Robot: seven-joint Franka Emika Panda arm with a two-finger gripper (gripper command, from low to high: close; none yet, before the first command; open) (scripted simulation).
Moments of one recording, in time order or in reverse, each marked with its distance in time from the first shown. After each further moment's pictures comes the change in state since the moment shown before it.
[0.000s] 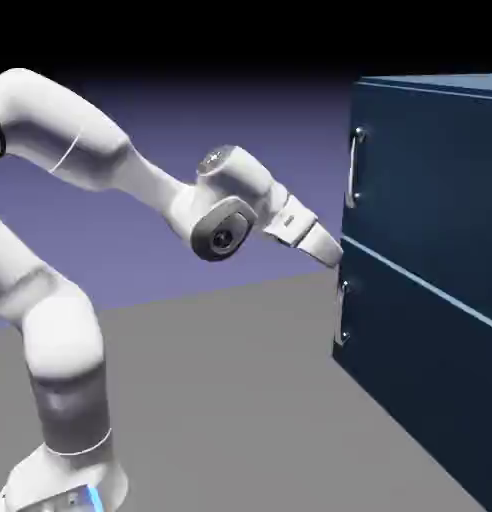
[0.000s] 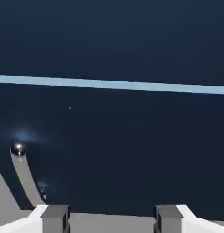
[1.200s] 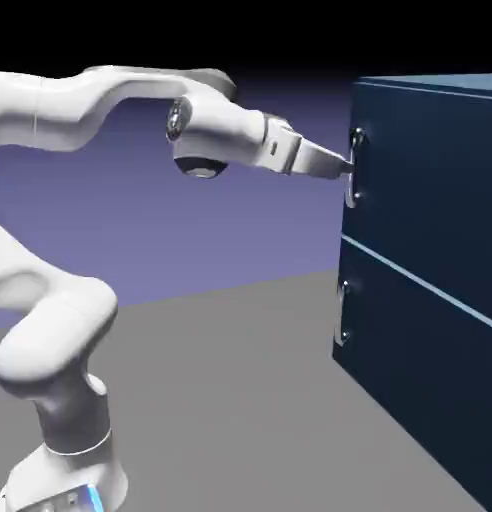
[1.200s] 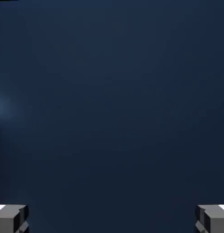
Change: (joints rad) arm -0.594 -0.219 0.647 0.318 1.566 -0.069 -1.069
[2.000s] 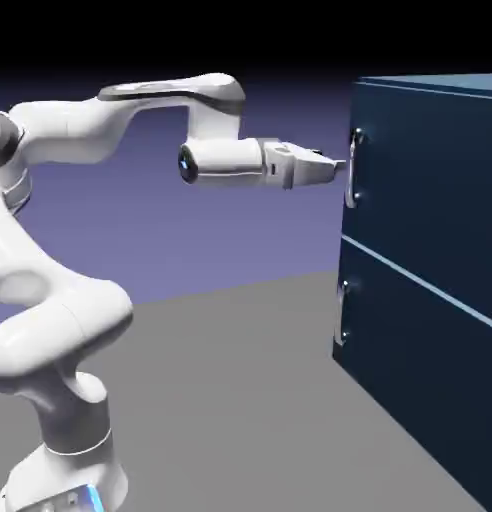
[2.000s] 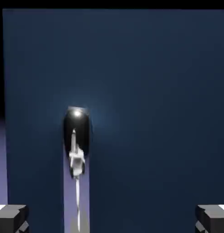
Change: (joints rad) arm -0.396 -0.146 0.431 0.212 1.044 -0.046 -0.713
